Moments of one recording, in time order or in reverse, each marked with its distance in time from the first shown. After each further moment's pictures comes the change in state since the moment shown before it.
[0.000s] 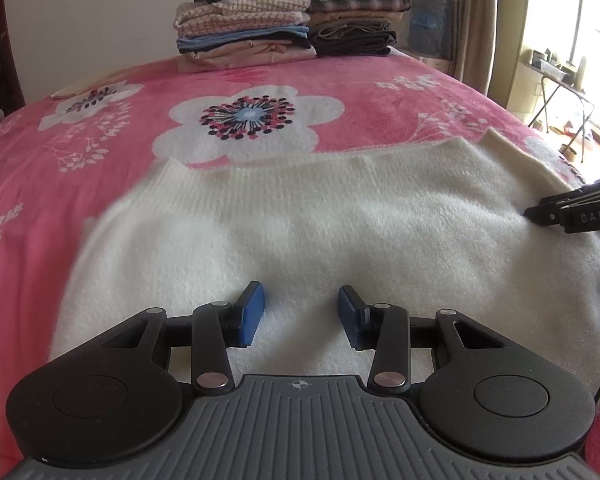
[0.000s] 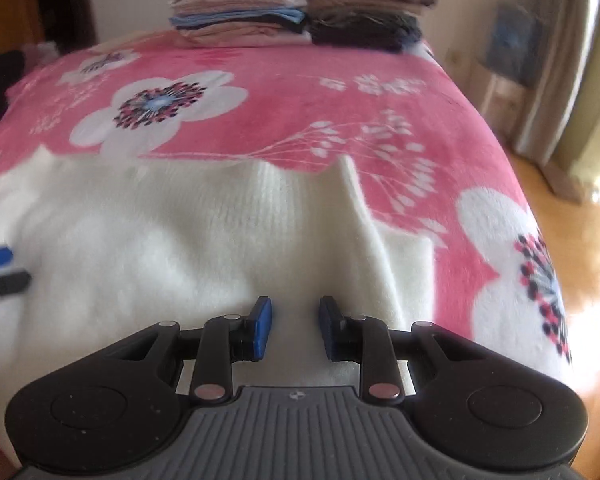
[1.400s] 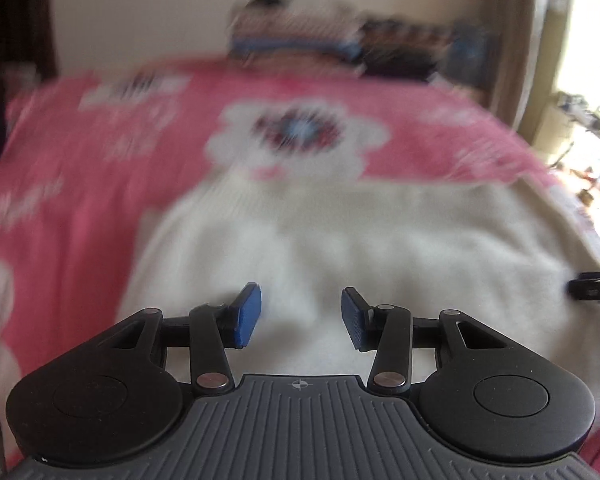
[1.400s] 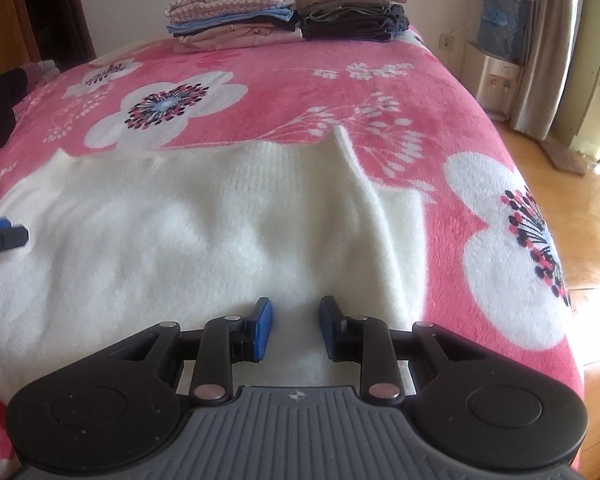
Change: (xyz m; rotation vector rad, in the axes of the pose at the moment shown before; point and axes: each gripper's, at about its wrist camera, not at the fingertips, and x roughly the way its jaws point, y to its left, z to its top) left arm -0.012 0.037 0.004 -0.165 -0.019 0.017; right arm -0.028 -0.007 -0.027 0.094 0.007 0.048
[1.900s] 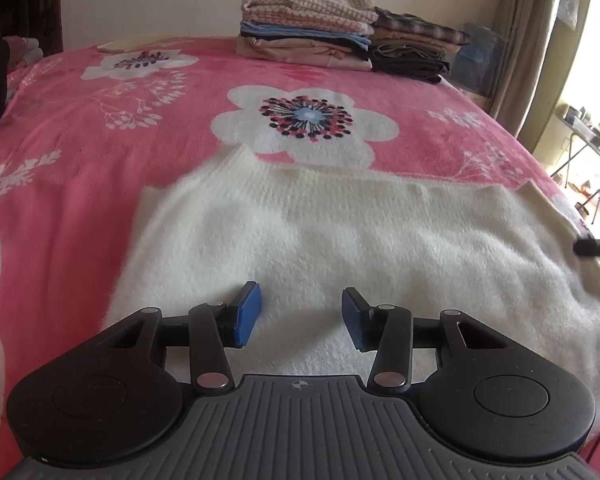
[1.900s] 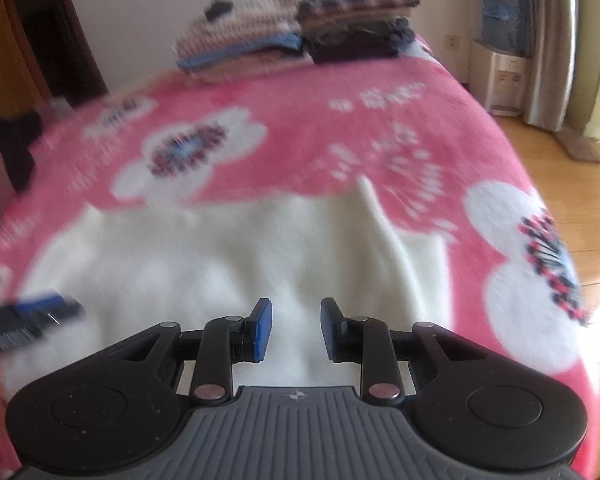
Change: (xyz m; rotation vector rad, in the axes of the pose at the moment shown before) left arm 0.003 0.006 -0.002 -0.037 0.021 -0.009; right arm -0.018 0.004 0.036 0.095 -0.039 0.112
